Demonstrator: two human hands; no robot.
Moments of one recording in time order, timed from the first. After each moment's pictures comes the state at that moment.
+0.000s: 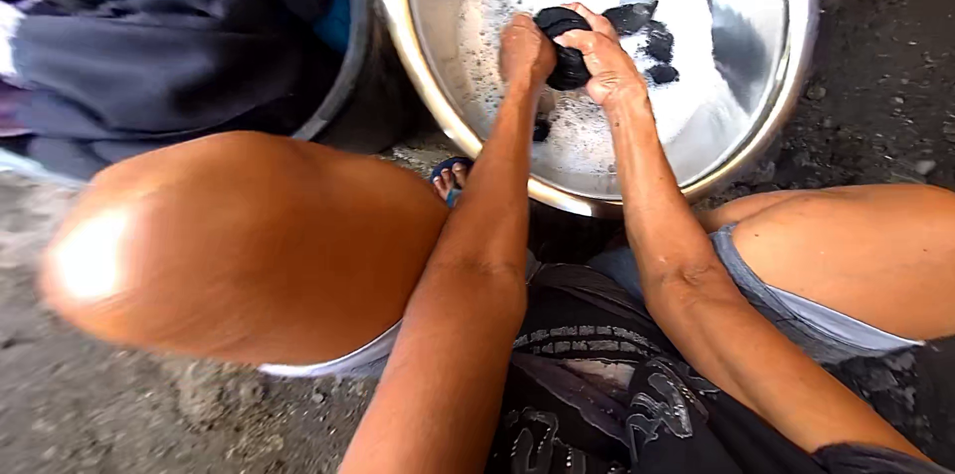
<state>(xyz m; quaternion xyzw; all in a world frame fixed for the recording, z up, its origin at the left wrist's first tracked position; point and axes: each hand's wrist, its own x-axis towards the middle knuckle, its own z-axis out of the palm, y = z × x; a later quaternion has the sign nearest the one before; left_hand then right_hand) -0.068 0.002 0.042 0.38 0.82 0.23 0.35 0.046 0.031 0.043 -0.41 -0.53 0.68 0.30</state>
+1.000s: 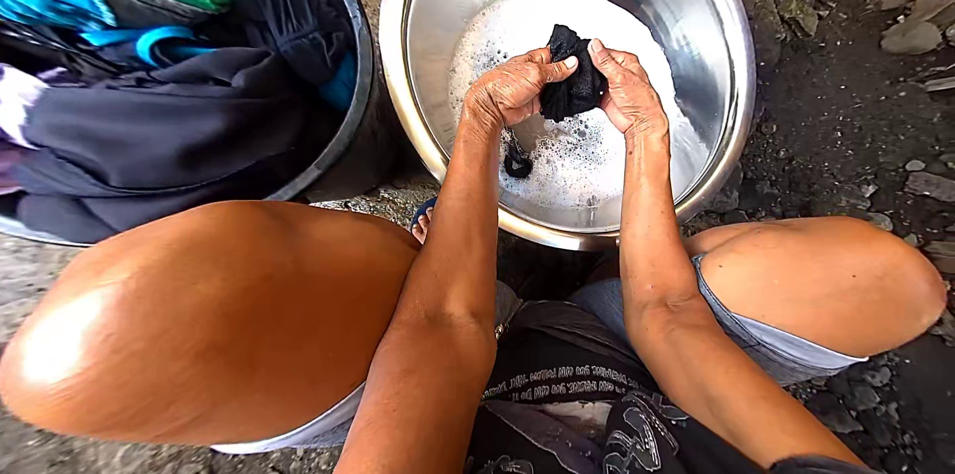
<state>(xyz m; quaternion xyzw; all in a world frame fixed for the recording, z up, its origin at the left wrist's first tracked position) -0.083 -0.010 0.102 0.35 0.42 0.44 0.72 0.094 0.056 0.079 -0.40 -0.55 0.66 0.33</state>
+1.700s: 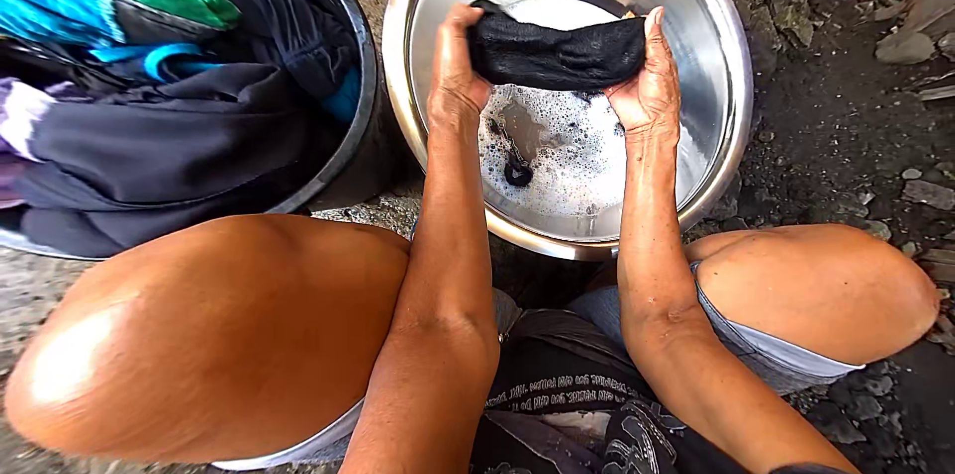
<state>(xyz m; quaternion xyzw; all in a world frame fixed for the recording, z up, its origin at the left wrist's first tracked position) -0.126 0.007 0.100 0.09 0.47 0.69 0.54 0.084 0.059 0.109 -0.30 -0.33 0.72 0.53</state>
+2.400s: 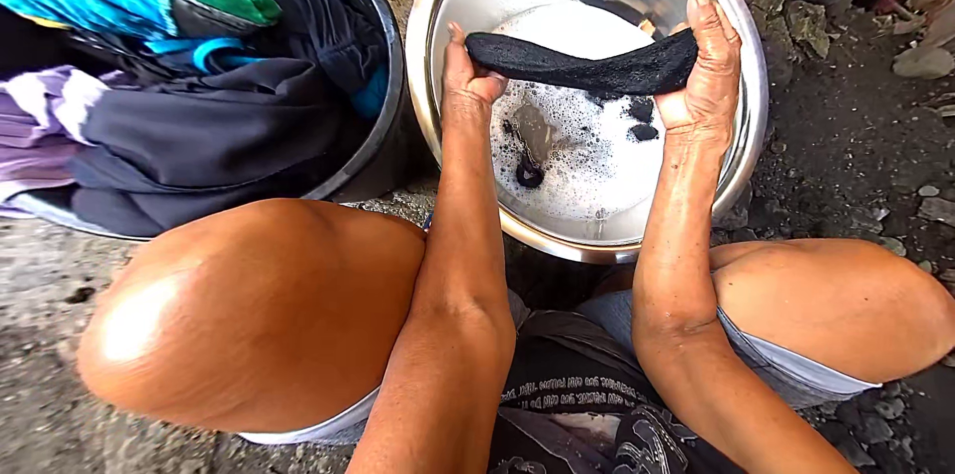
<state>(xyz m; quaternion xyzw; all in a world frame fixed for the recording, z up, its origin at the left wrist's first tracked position) -0.136 0.012 0.085 -0.14 0.36 0.75 0.53 0.091 0.054 0.147 -0.30 -0.45 0.59 0.59</state>
